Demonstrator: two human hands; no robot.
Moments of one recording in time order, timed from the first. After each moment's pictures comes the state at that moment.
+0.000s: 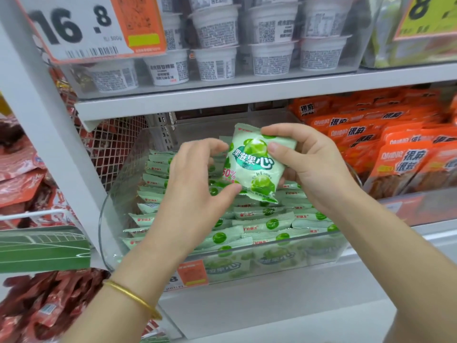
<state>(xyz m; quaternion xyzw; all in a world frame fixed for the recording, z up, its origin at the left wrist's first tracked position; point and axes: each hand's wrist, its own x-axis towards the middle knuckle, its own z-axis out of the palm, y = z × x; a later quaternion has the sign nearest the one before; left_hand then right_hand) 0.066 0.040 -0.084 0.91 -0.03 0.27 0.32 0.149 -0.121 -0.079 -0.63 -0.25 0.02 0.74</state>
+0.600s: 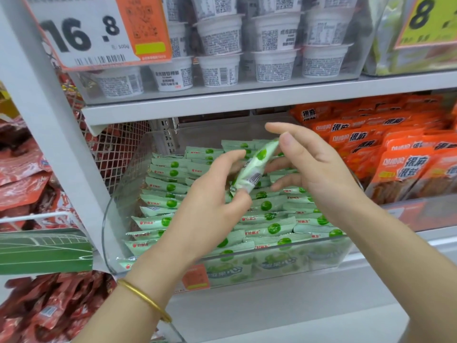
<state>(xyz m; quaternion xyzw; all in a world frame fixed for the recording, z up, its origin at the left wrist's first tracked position) 0.067 0.030 -0.084 0.88 -0.05 0.15 0.44 0.143 -0.127 -0.076 -0.66 -0.27 0.02 0.70</state>
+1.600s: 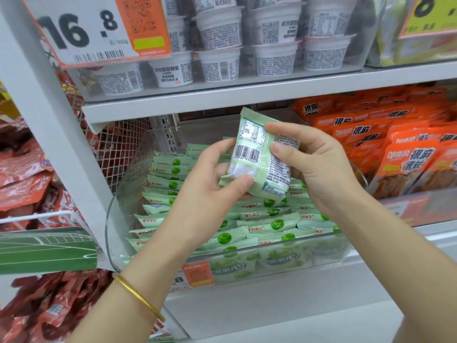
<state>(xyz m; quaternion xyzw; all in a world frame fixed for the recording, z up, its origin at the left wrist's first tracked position) 0.068 0.033 -0.080 0.76 -0.06 0.12 0.64 0.148 -0.120 -0.080 -0.59 -0.24 0.02 0.77</state>
